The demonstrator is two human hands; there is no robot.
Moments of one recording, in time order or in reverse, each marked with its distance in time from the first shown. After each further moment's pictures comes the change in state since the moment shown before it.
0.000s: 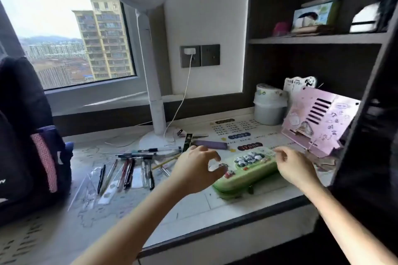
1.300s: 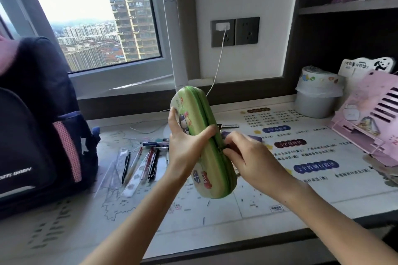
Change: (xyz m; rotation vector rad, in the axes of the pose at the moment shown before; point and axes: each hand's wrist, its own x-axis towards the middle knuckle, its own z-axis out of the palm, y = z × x) left_hand 0.017 -0.067 -0.004 -0.934 0.543 -0.588; right_hand -0.022 -0.148 0.047 0.300 -0.271 -0.719
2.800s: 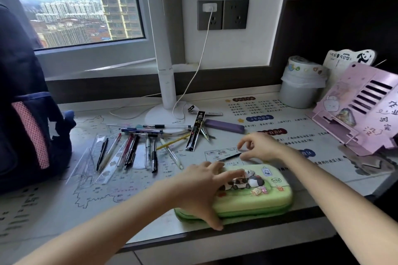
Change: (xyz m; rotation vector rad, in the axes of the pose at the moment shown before) left_hand -0.051 -0.022 0.030 1.188 -1.048 0.559; right_hand 0.007 0.143 -0.014 -0.221 -0.474 0.505
